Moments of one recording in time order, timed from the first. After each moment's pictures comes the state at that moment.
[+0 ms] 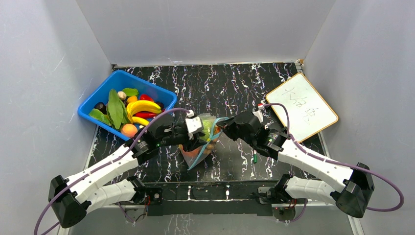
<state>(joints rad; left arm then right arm) -0.83 0.96 0.74 -0.16 0.43 0.23 0.87 1.05 0.82 -0.32 0.32 1.54</state>
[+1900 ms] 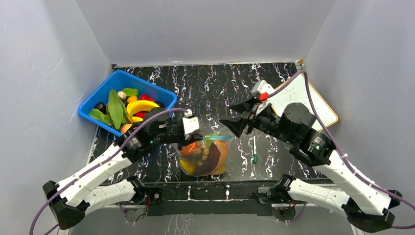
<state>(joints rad) -0.84 0.94 0.93 -0.42 0.45 0.32 0.87 0.79 1.09 -0.30 -0.09 0.14</state>
